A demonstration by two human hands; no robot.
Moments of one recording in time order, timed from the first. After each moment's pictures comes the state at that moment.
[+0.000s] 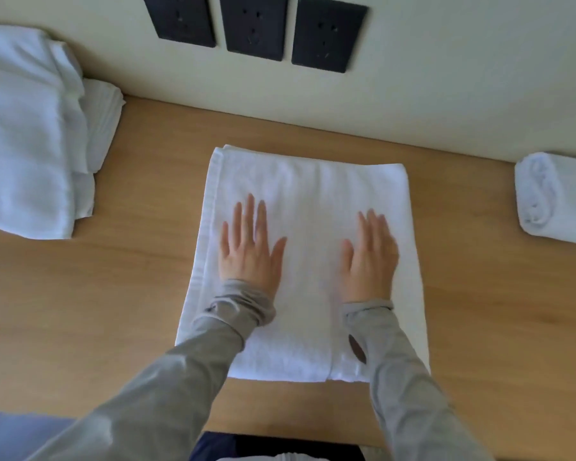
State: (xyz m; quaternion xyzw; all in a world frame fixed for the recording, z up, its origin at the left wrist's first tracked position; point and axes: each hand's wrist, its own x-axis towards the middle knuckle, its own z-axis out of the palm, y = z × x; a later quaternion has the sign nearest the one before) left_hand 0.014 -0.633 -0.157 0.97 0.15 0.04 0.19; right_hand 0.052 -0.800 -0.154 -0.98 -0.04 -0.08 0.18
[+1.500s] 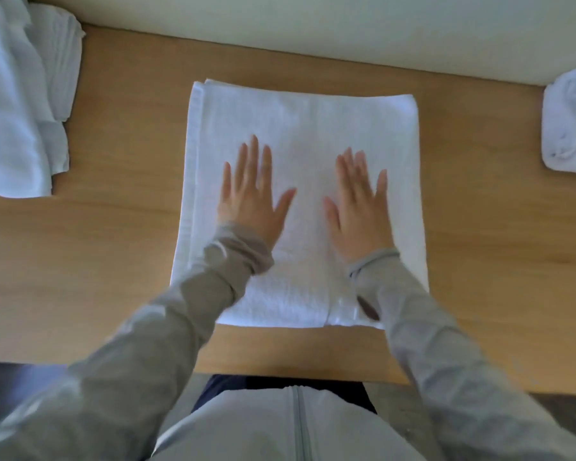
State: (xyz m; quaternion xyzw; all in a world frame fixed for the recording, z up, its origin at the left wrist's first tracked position) left_hand 0.025 -0.635 -0.157 0.98 0.06 -0.07 0.16; right_hand 0.047 -0.804 -0.149 -0.98 -0.17 0.08 0.07
